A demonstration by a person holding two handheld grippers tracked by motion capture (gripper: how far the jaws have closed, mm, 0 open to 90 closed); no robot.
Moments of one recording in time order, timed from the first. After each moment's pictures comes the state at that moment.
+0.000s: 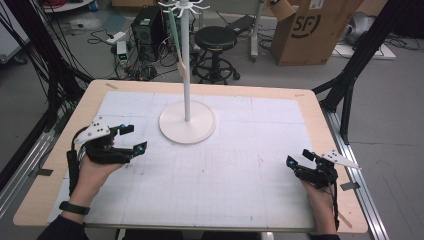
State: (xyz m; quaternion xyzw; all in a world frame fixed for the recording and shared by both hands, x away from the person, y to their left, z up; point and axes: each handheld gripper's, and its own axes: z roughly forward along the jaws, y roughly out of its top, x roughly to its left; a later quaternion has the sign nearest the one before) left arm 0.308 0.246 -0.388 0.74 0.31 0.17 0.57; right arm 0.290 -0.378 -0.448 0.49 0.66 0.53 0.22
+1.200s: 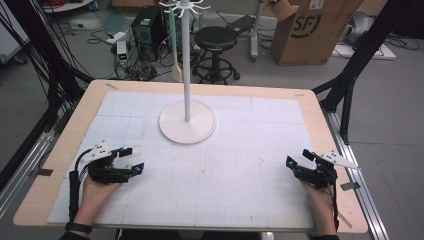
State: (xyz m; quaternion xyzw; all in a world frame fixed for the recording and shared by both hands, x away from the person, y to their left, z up) left arm 0.299 0.260 -0.448 0.75 0.34 0.15 0.55; right arm 0.289 -0.375 -0.447 0.48 0.66 0.53 0.24
